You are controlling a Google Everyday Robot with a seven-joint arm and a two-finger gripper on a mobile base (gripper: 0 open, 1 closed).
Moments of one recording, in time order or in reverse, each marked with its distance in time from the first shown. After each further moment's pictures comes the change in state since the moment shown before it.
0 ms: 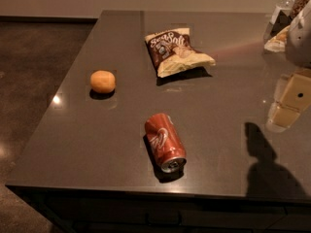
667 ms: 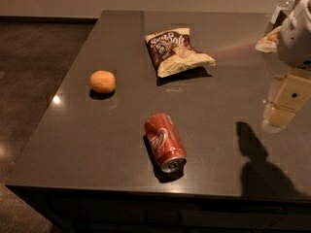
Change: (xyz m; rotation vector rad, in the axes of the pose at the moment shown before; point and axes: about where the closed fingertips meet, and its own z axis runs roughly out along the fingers) arm -0.013 0.004 0.003 -0.021 -0.018 -0.055
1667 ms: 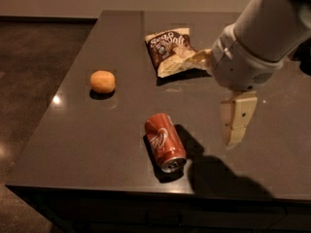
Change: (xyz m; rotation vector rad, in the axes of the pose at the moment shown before) arm -0.090 0.040 0.045 -0.084 -0.156 -0.513
